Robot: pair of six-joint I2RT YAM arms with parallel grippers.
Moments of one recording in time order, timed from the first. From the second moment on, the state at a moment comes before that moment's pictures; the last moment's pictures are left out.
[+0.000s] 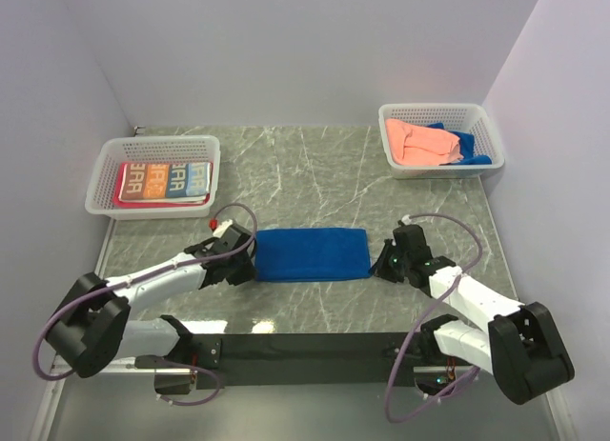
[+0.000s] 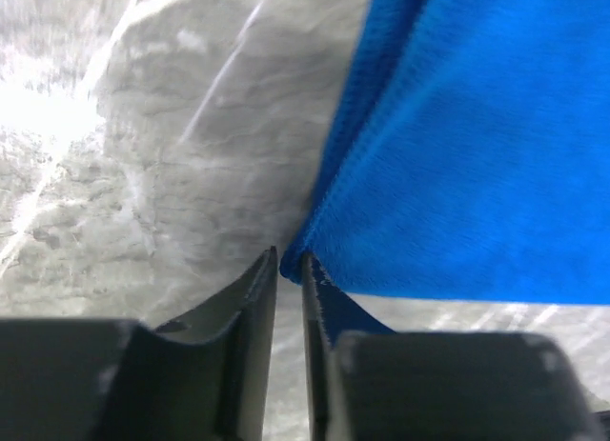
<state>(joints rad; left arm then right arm) -0.66 1.22 0.55 -0.37 -0.15 -1.02 0.37 1.07 0.37 -0.21 -0.09 0.69</state>
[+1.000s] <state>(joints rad) -0.23 0.98 0.70 -0.57 -0.10 -0.80 0.89 1.31 0.91 -0.37 0.01 0.42</state>
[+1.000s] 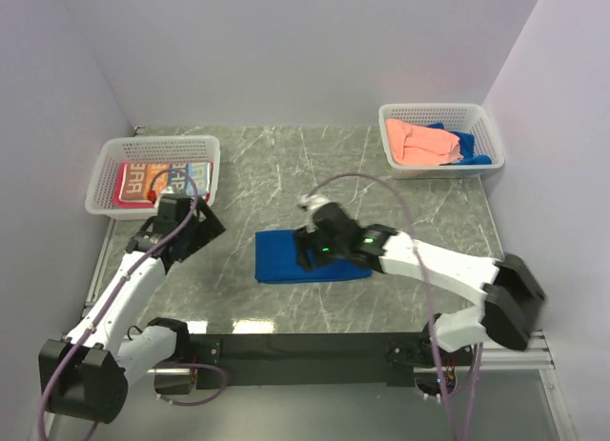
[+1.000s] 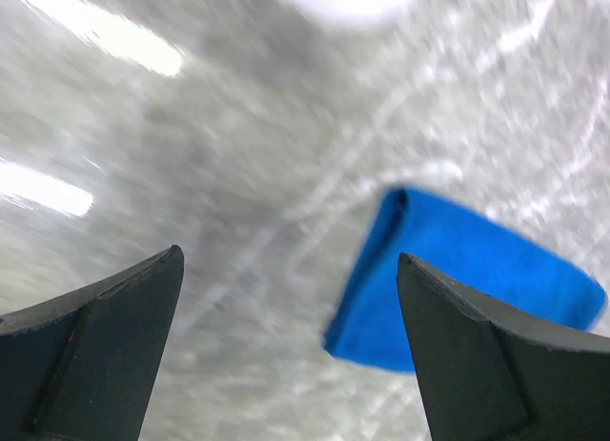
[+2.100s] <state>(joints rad) 0.03 1.03 0.70 -0.48 0.11 -0.56 1.21 2.10 1.51 -0.50 0.23 0.09</state>
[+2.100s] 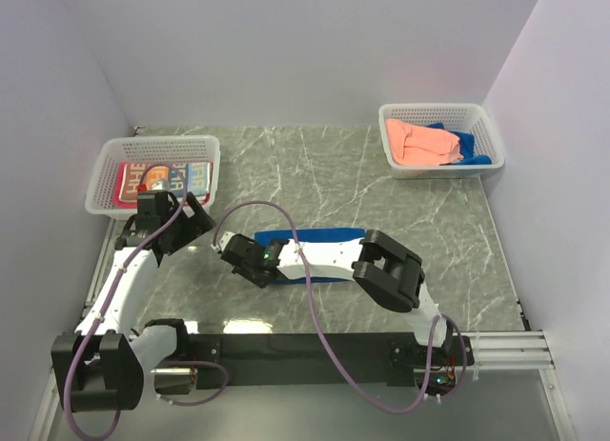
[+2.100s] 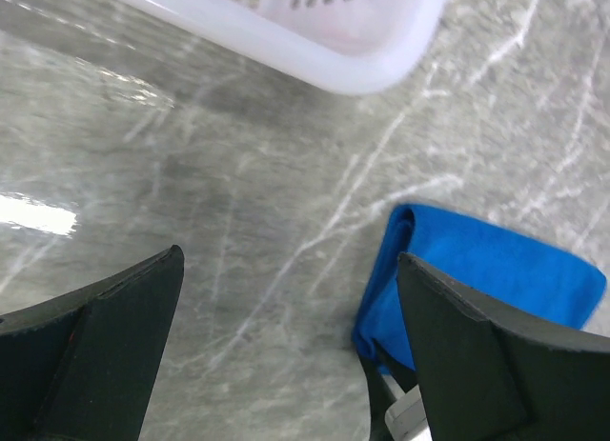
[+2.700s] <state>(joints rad) -0.06 1.01 0.58 -0.35 0.34 -0.73 1.11 1.76 1.08 -0.11 0.07 0.19</state>
